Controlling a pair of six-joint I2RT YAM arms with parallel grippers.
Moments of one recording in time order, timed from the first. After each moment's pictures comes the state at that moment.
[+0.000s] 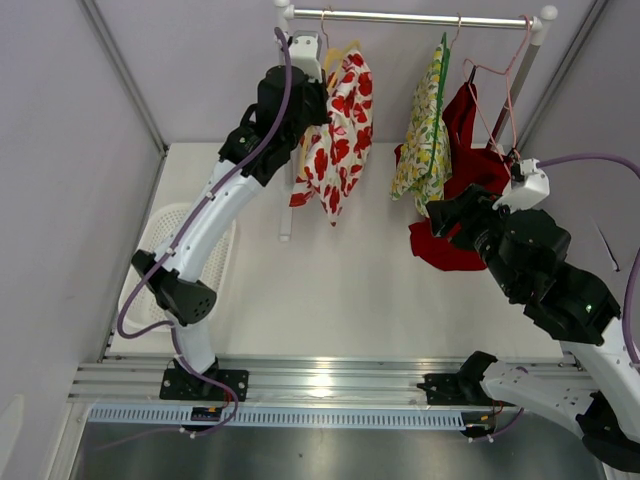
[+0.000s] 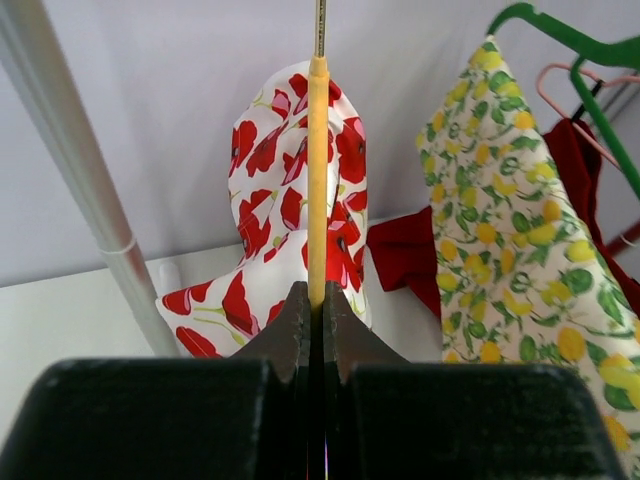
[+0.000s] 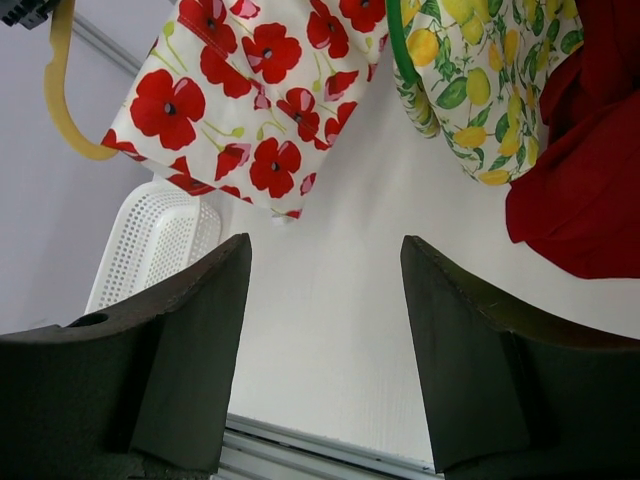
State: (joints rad) left arm -0.64 1.83 2.21 -0.47 -0.32 -0.17; right arm 0.79 0.85 1.41 -0.76 0.54 0.60
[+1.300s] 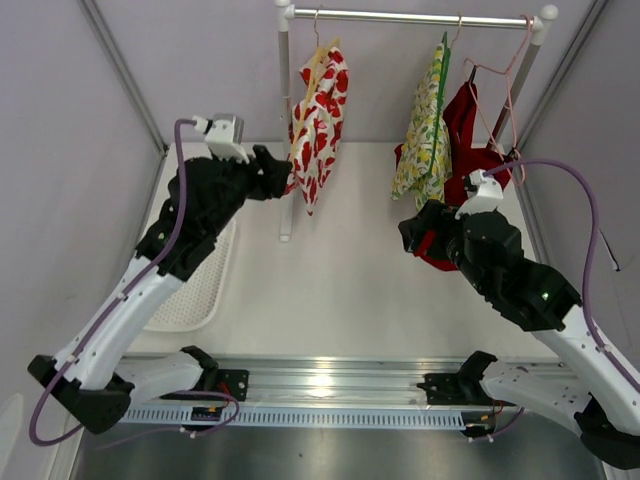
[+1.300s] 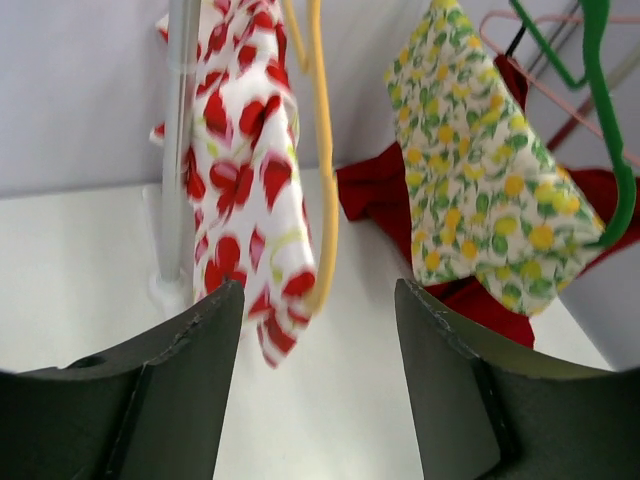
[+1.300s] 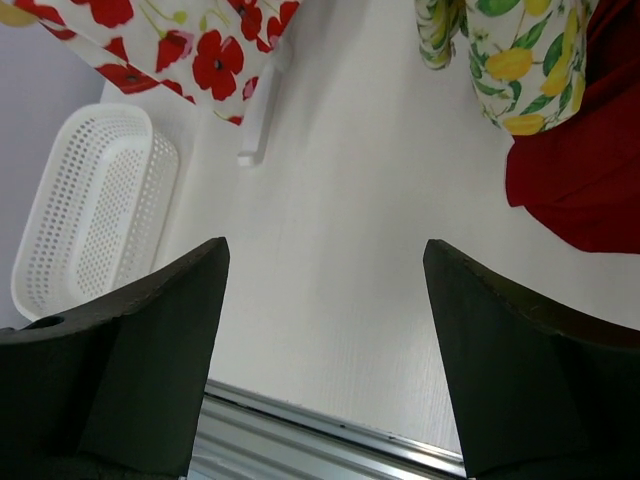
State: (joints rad) left arm -0.58 1.16 1.39 -0.29 -0.17 -0.28; right arm 0.78 0.85 1.25 -0.72 0.44 0.57
